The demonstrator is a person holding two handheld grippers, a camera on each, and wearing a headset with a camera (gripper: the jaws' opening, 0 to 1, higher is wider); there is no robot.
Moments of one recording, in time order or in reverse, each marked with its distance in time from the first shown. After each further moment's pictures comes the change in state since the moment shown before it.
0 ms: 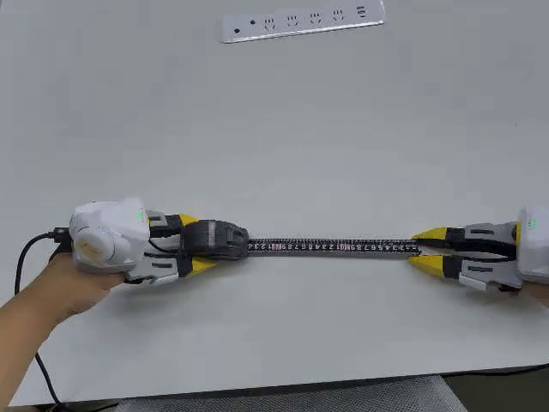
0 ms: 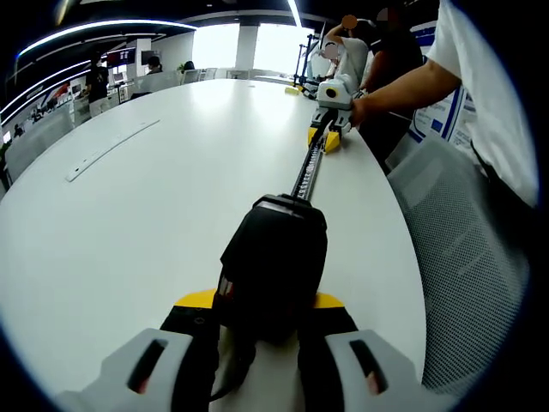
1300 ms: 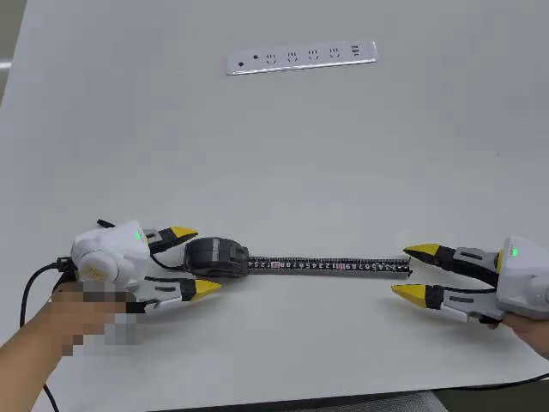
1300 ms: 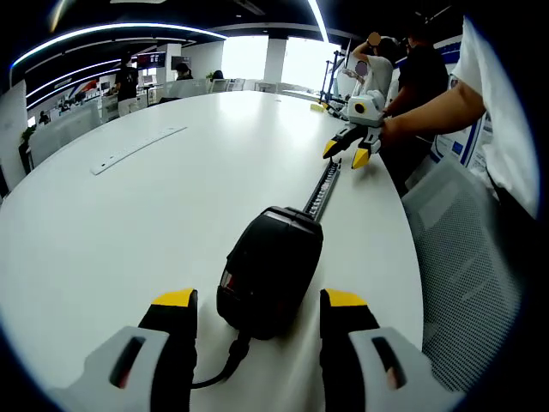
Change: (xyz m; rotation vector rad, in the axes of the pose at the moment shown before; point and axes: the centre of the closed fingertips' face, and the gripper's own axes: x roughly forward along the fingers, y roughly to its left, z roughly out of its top) left arm -0.013 0.000 0.006 -0.096 -0.081 0.111; right arm -0.001 0.010 0.019 0.070 -0.027 -0.146
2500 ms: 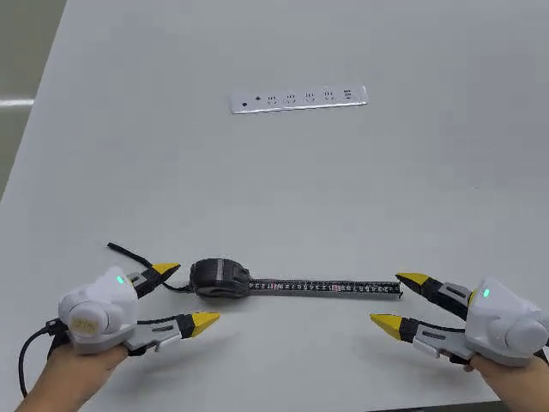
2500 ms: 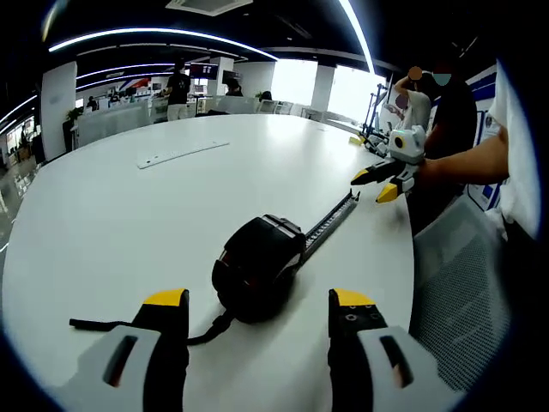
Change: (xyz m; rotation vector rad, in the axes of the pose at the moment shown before) left arm -0.034 -0.009 -0.004 -0.167 -0.121 0.188; right arm -0.003 0.014 0.006 0.036 -0.012 -0.192
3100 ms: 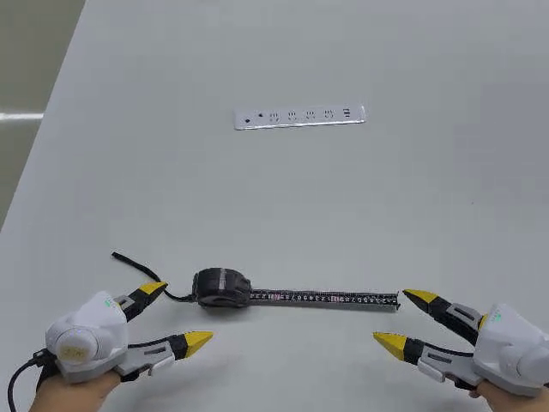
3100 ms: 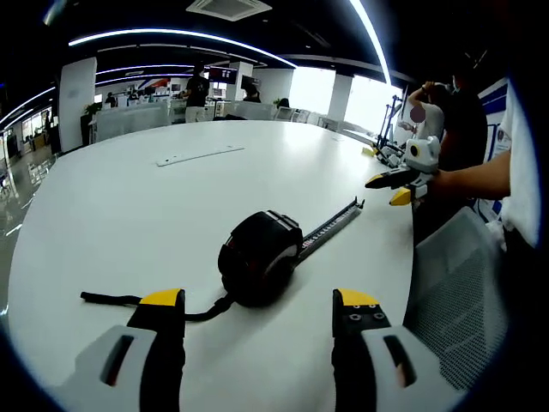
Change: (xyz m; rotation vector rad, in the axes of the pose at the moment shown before) left arm -0.022 -0.004 -0.006 -0.059 -0.030 0.071; right arm -0.019 0.012 0.012 0.017 -0.046 -0.041
